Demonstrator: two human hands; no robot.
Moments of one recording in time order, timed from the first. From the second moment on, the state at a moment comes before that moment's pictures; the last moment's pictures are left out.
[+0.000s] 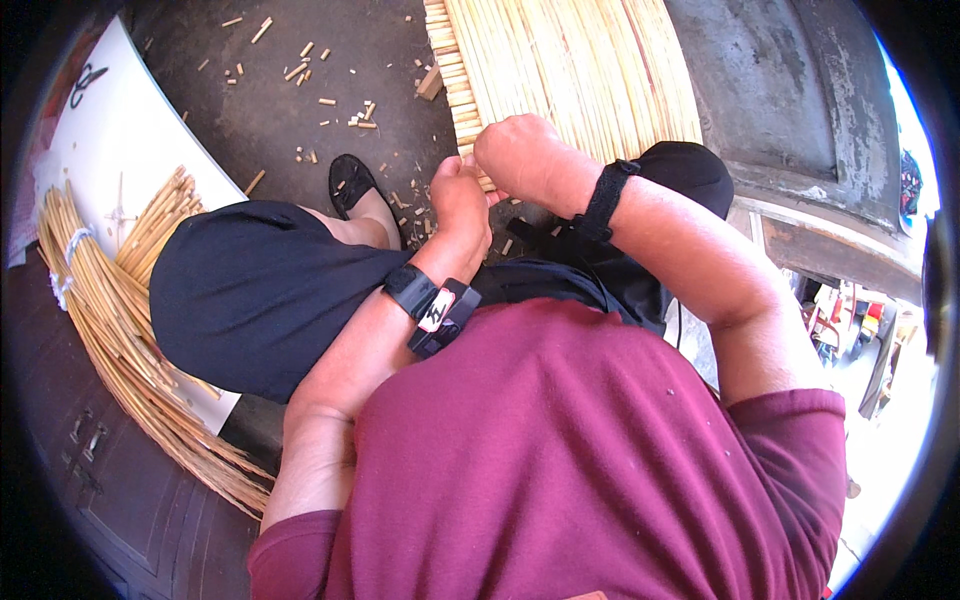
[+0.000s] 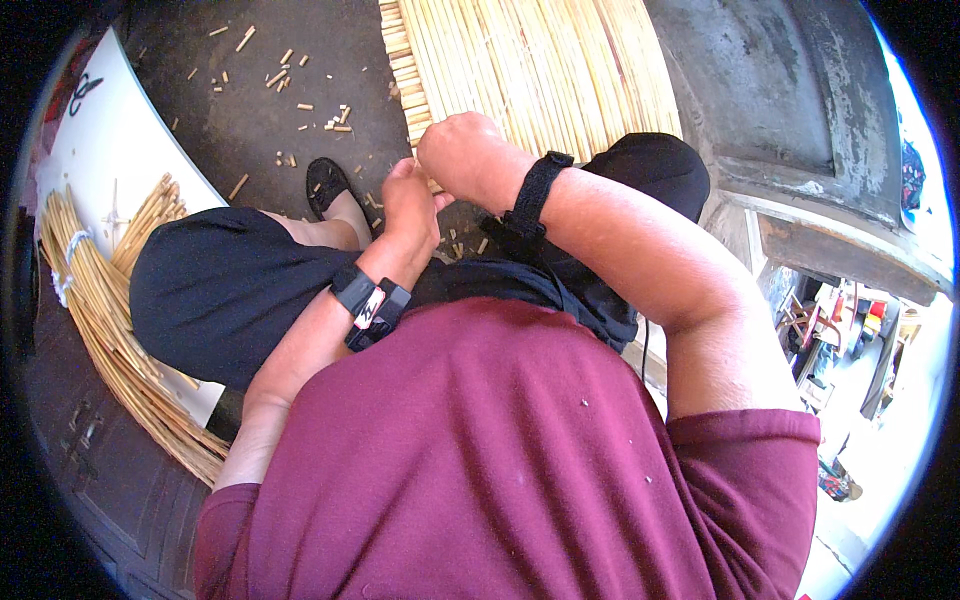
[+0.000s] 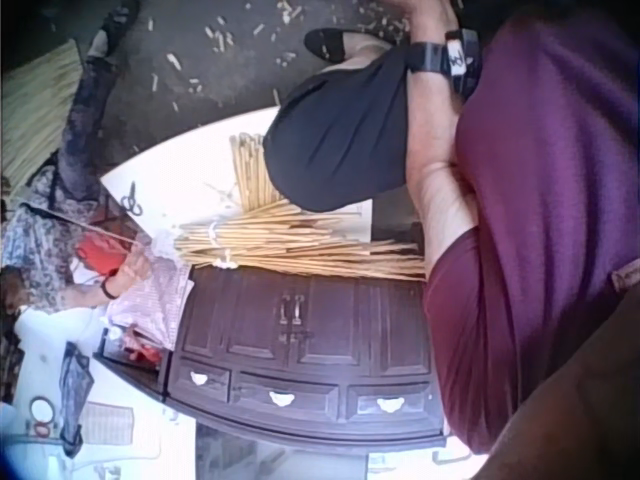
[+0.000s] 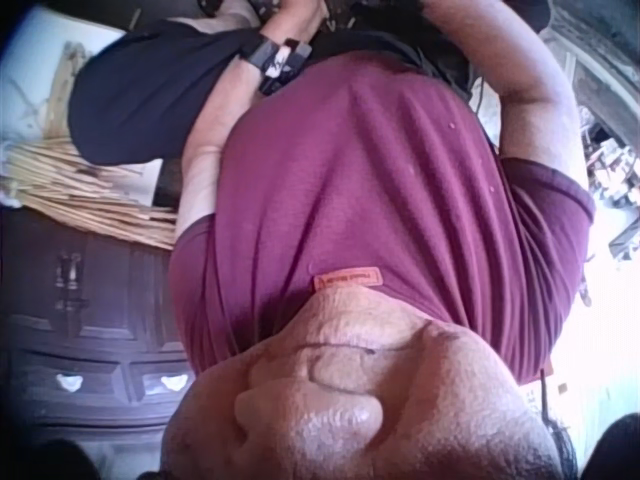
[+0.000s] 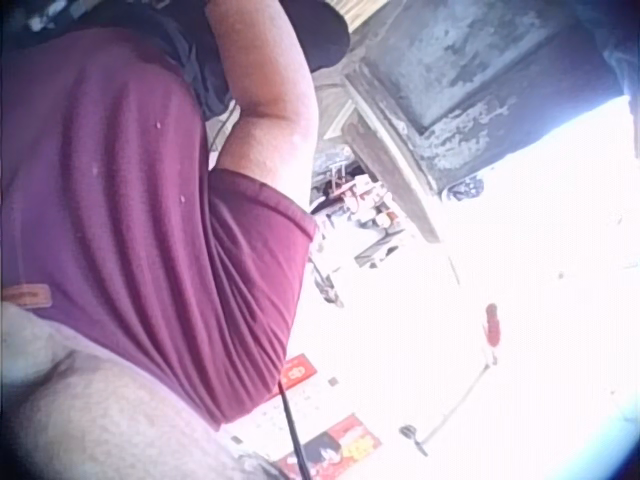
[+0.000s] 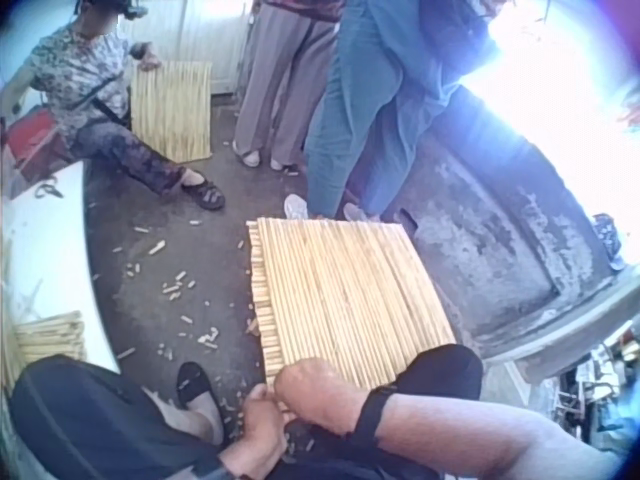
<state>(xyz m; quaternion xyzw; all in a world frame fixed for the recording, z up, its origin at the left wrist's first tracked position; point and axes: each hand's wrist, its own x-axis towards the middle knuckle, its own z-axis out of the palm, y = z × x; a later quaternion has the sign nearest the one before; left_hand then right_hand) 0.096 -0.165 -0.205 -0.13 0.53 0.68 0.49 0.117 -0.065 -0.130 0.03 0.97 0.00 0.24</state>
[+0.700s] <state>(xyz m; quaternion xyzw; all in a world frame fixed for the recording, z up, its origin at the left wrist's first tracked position) 0.099 -0.160 -0.213 -0.15 0.52 0.68 0.50 0.121 -0.065 -0.137 0.04 0.97 -0.01 0.25</state>
